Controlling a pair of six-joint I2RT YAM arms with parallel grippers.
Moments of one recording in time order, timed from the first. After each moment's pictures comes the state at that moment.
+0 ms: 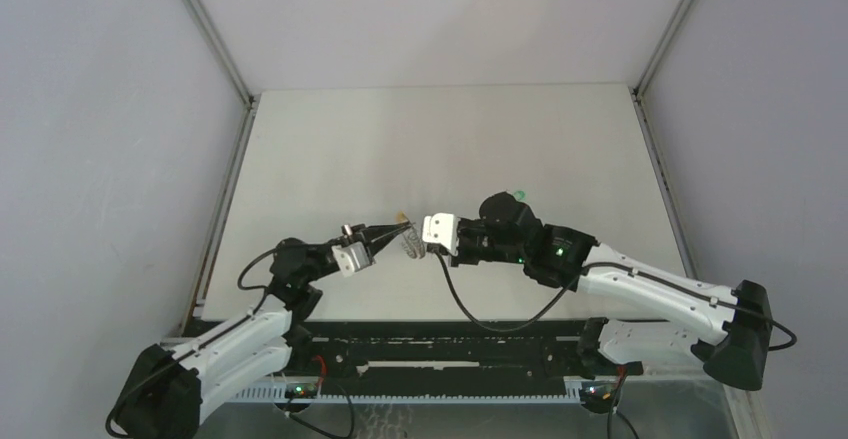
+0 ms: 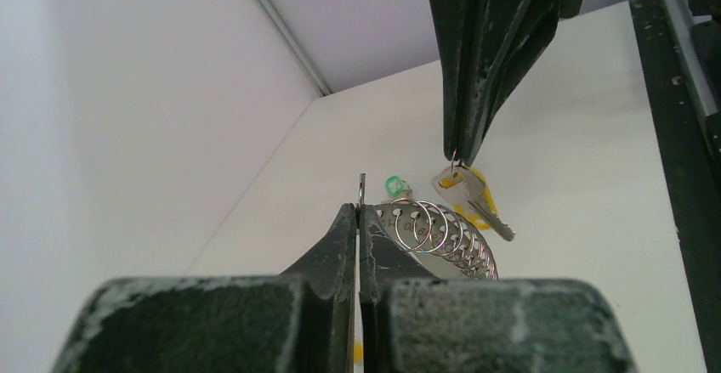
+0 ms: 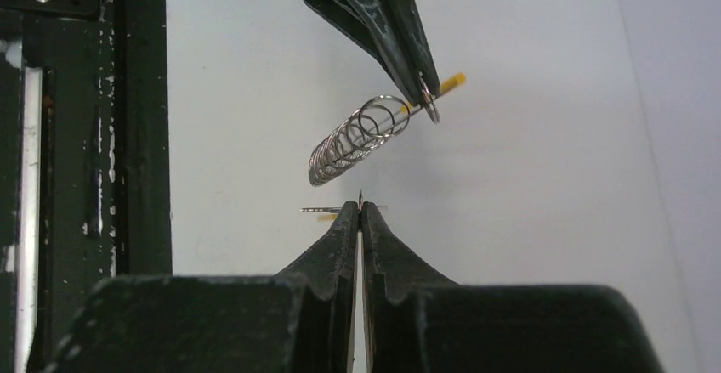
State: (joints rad) left arm -0.56 0.82 0.19 0.94 0.67 0.31; right arm 1.01 1.11 0.93 -0.30 -0.19 -0.50
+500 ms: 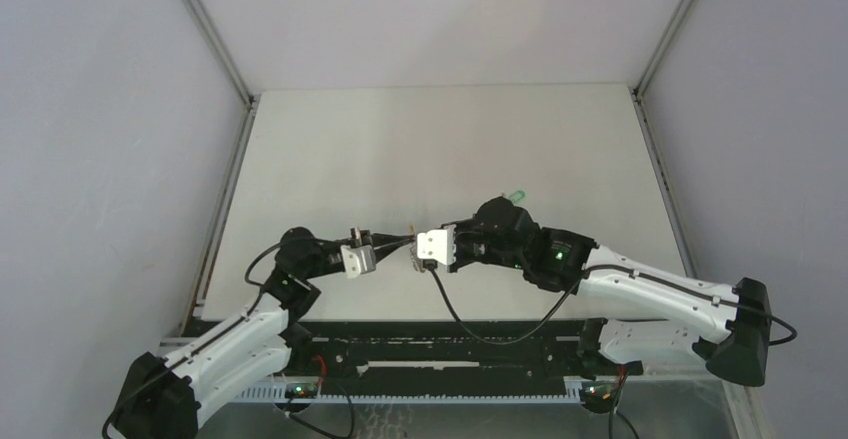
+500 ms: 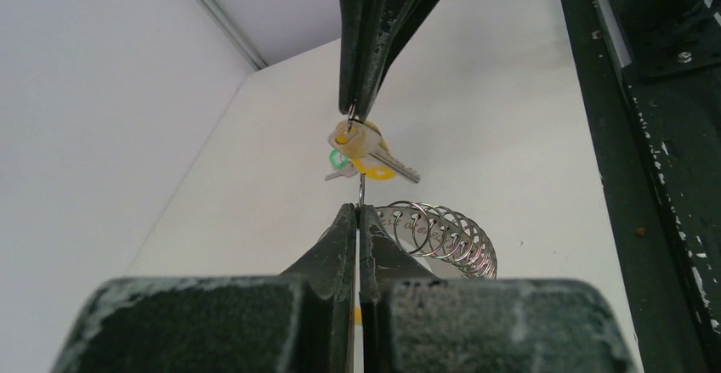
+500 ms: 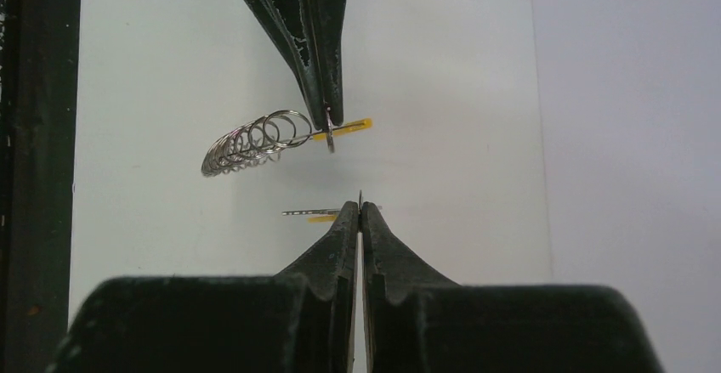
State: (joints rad) left arm -0.56 0.77 0.26 0.62 0.80 0.41; right arm 1.10 1.09 0.94 -0.31 -0.06 -0.75
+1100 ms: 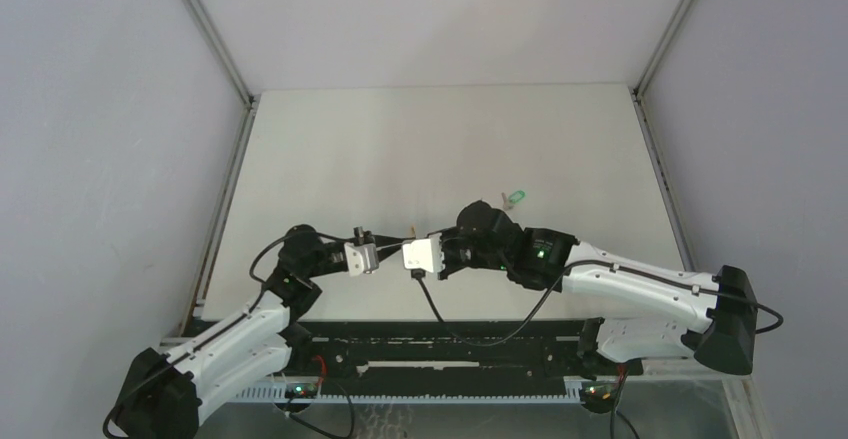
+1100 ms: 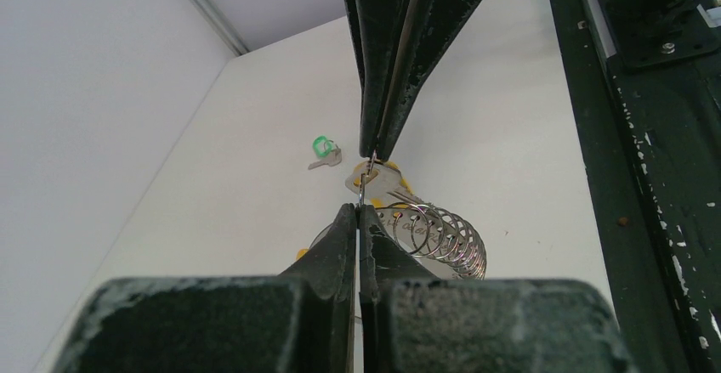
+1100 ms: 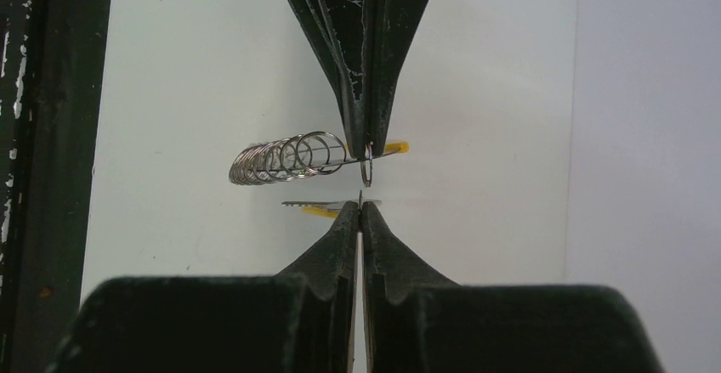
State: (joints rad) left arm -0.56 0.80 0.27 0.58 0.82 0.41; right arm 1.13 1.19 0.98 -0.35 -0.06 -0.79
